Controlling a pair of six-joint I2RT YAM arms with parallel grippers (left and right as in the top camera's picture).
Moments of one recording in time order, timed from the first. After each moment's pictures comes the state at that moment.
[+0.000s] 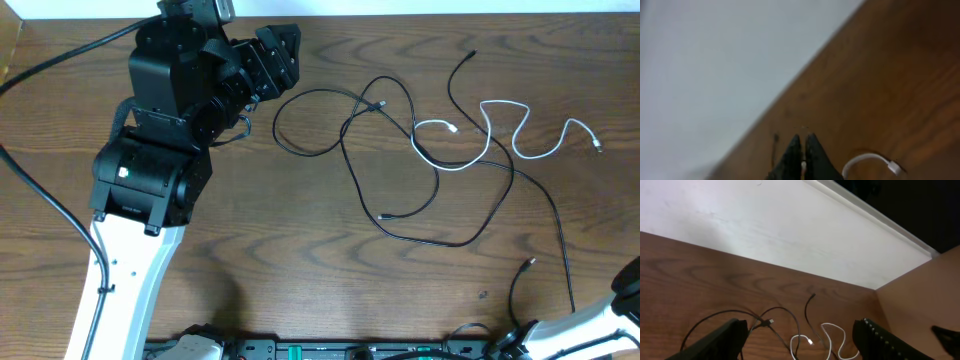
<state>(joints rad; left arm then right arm) -0.30 1.33 1.64 -0.66 0.15 -0.59 -0.77 1.88 1.80 -0.59 -0.65 0.41</state>
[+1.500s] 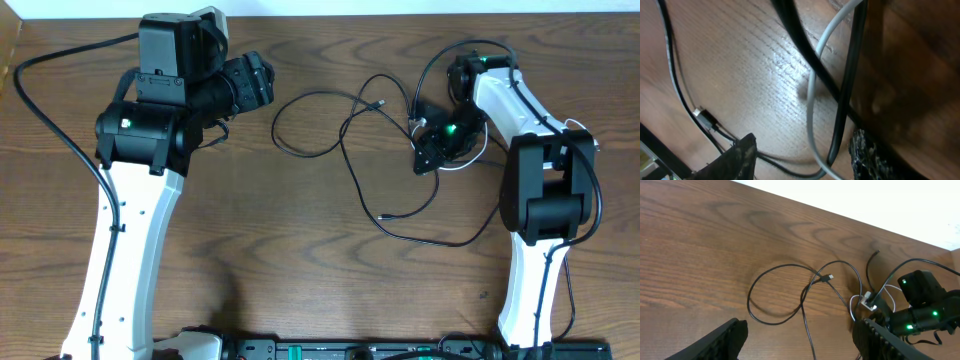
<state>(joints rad) -0.15 1.46 1.64 -0.92 0.20 -0.41 0.11 2.30 1.78 -1.29 -0.38 -0.50</state>
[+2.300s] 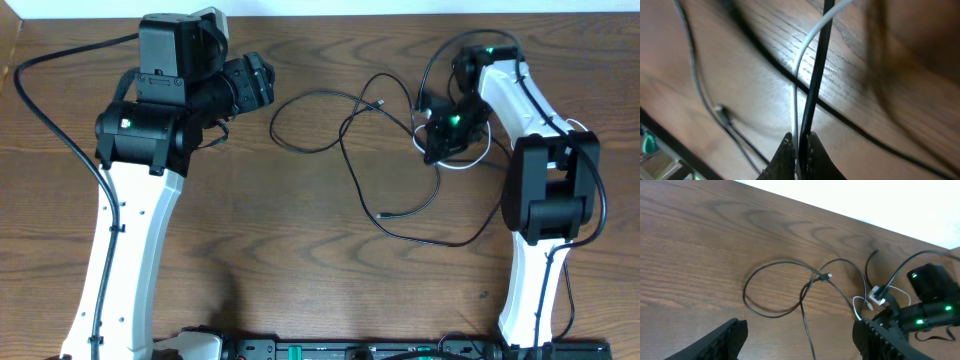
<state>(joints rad) -0.15 1.46 1.64 -0.92 0.21 -0.41 0.10 2.29 1.89 -1.40 -0.38 -0.42</state>
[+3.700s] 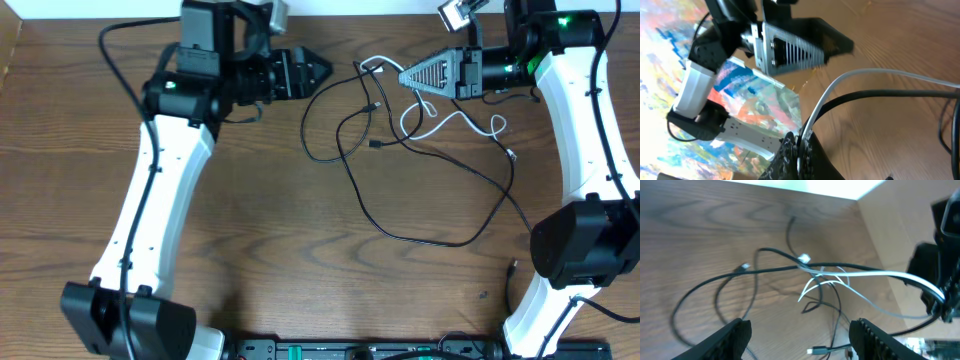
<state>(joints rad) -0.20 1.65 1.64 -0.71 0.68 -0.31 0.05 1.99 2.01 -1.41 -1.48 -0.44</state>
